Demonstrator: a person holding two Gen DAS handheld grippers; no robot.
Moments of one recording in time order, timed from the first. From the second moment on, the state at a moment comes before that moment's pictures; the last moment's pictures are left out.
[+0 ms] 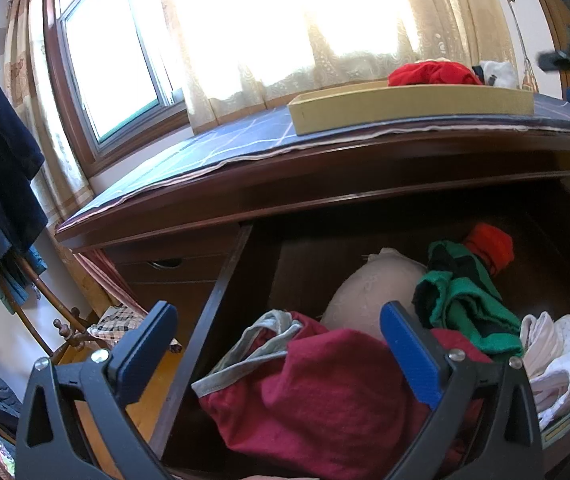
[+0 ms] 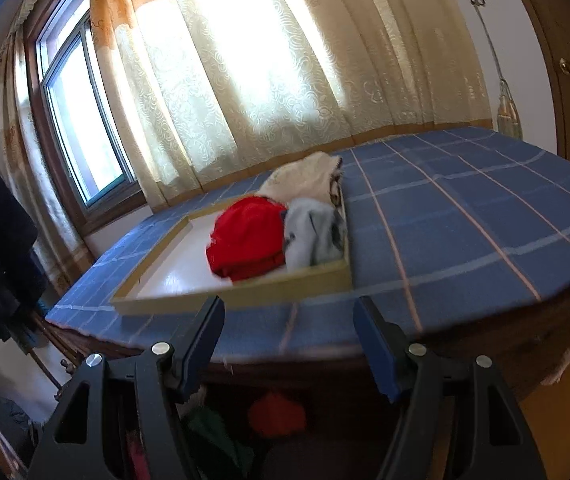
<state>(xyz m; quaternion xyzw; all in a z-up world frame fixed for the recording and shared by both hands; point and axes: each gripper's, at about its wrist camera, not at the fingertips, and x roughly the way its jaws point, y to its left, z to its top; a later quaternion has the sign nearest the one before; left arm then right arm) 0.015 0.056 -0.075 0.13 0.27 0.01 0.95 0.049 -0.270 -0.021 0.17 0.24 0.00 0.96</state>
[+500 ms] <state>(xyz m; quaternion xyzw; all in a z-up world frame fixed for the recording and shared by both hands) 0.017 0.055 -0.074 0.14 0.27 0.01 0.95 0.019 -0.266 -0.084 0.17 0.31 0.02 0.93</state>
